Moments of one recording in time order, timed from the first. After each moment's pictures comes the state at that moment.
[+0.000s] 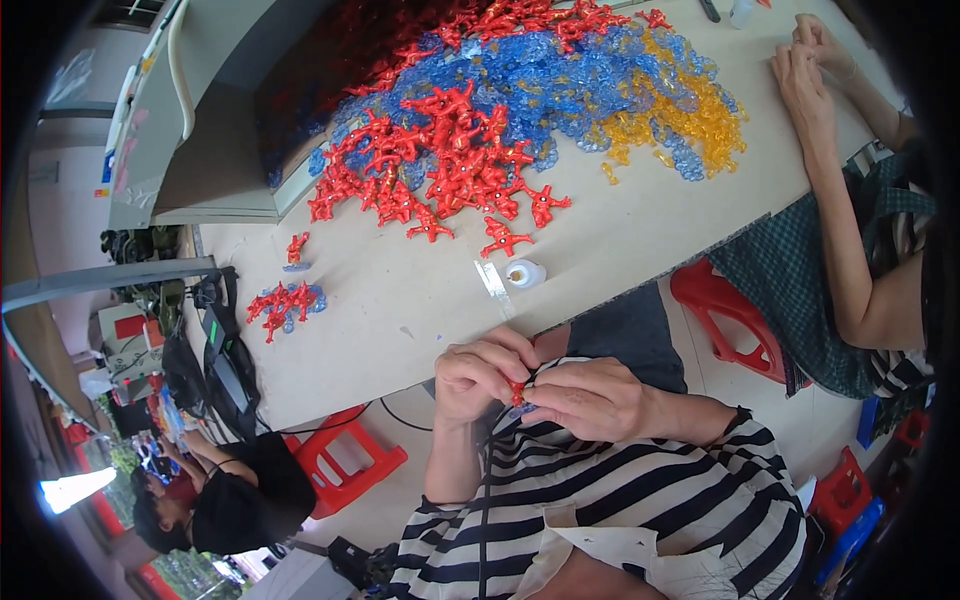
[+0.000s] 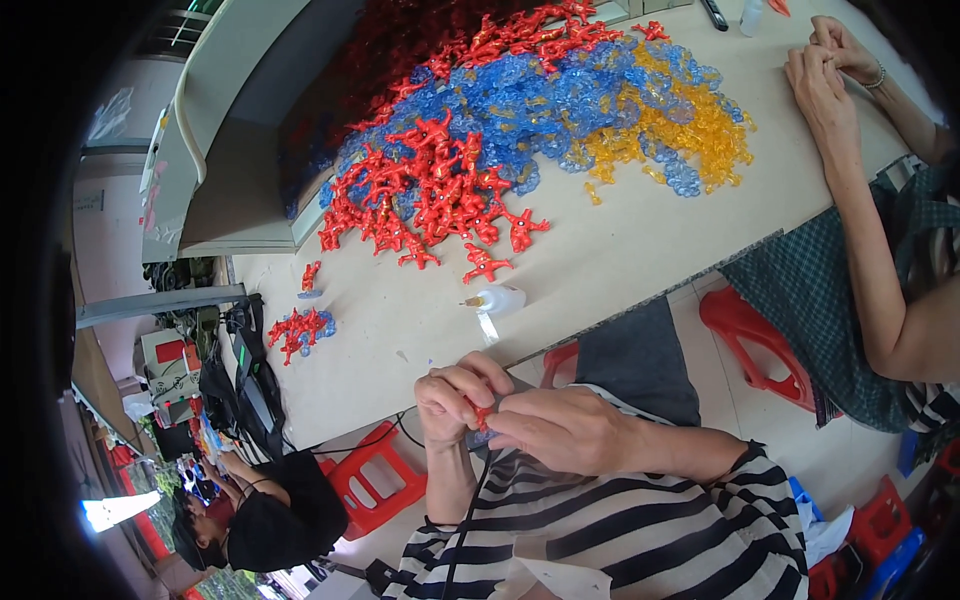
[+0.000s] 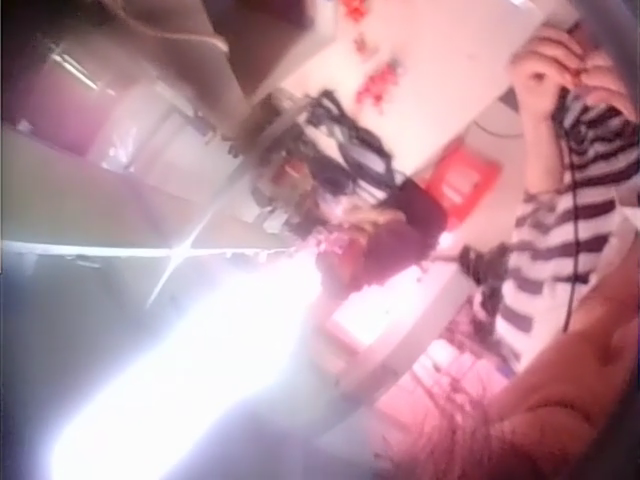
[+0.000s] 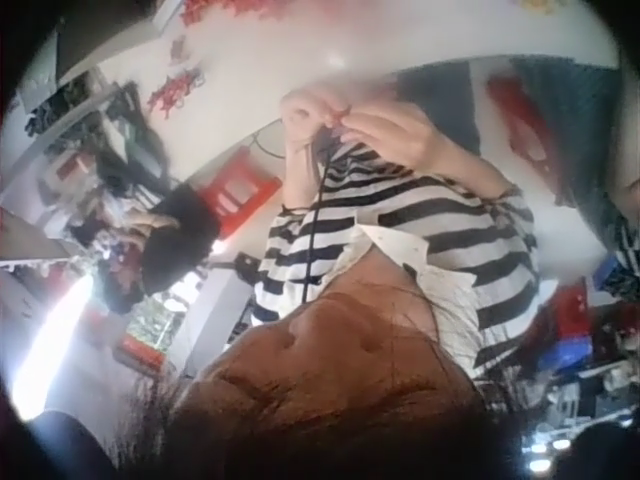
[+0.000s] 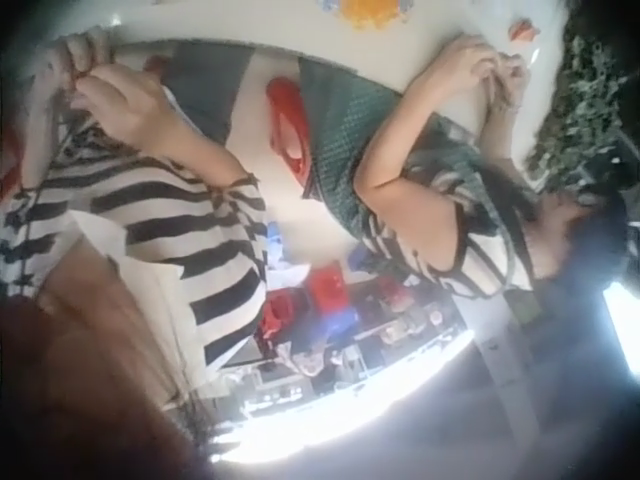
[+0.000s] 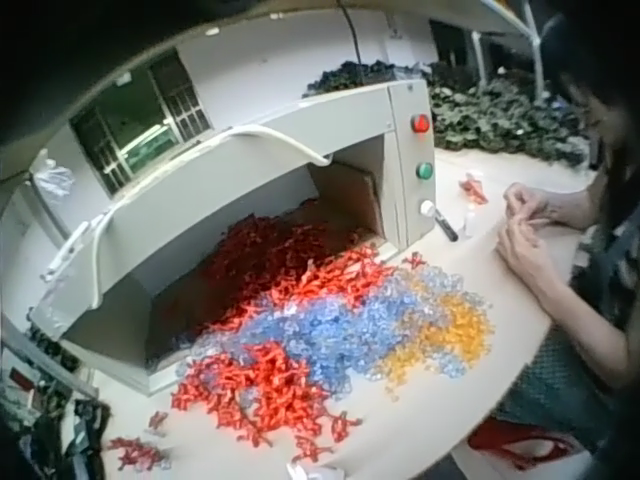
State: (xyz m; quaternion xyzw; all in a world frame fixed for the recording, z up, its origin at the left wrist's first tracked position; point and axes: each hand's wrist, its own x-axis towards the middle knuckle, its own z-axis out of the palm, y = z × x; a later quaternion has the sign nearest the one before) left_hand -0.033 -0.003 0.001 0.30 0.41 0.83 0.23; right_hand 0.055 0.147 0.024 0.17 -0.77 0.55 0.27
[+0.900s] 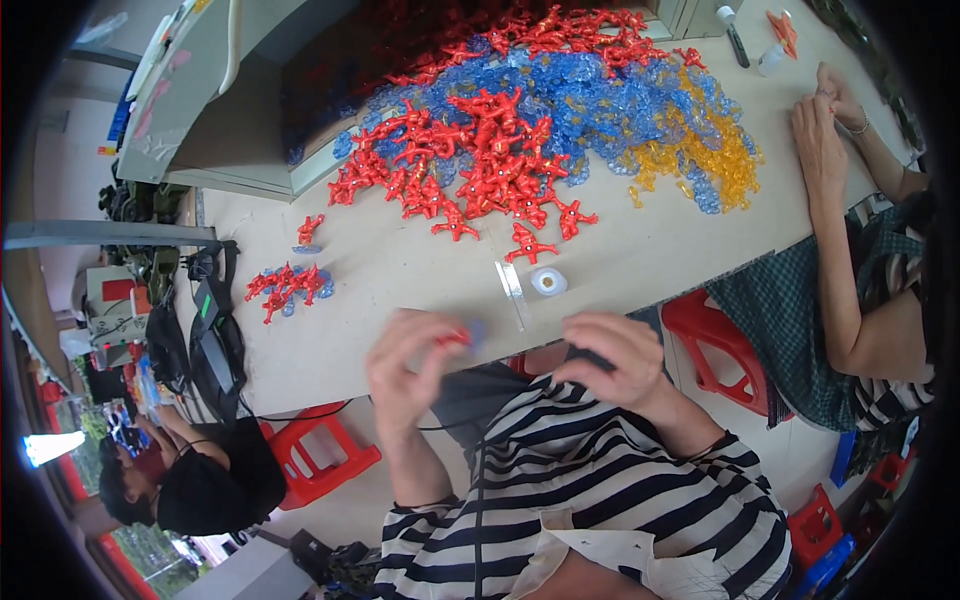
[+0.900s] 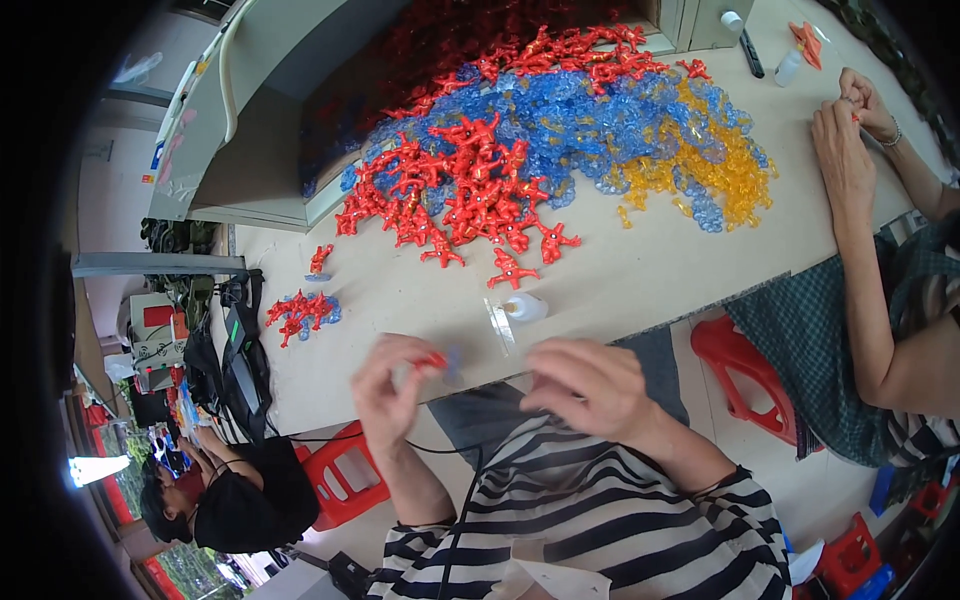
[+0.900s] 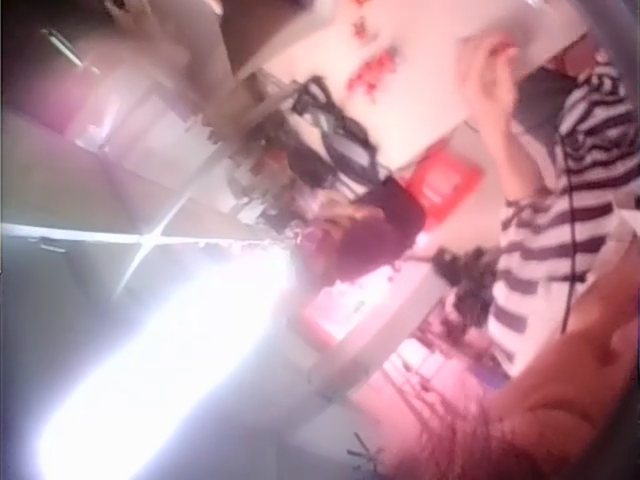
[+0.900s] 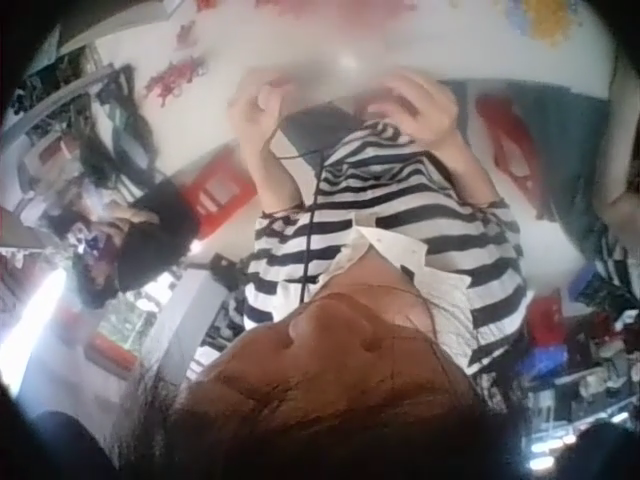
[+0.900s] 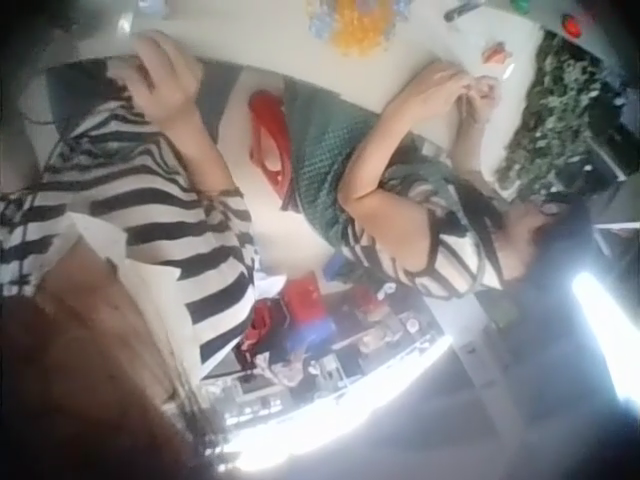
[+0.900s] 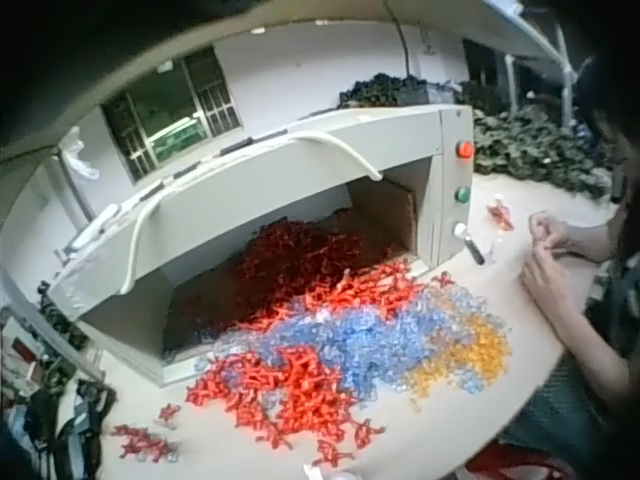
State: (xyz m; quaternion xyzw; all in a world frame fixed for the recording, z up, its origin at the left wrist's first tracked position) left_hand -0.064 -0.051 0.048 0.27 0.82 0.50 0.02; right_hand 0.030 0.170 0.018 0.14 -0.79 0.54 0.27
